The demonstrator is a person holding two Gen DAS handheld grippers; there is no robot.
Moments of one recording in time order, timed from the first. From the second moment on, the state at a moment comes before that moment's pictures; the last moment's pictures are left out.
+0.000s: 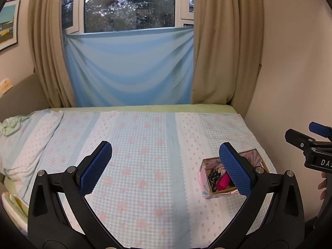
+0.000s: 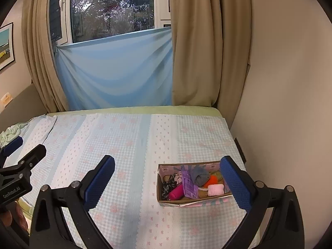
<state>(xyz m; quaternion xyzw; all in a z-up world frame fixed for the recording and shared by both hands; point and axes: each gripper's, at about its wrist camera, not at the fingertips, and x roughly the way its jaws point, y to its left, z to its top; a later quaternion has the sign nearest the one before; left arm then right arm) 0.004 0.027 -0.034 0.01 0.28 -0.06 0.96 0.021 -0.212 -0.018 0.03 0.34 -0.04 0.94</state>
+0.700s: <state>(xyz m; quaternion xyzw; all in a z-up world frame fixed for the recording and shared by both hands) 0.005 0.023 -0.035 0.01 0.28 -0.05 0.96 0.019 -0.211 -0.012 0.03 0.34 -0.04 0.94</state>
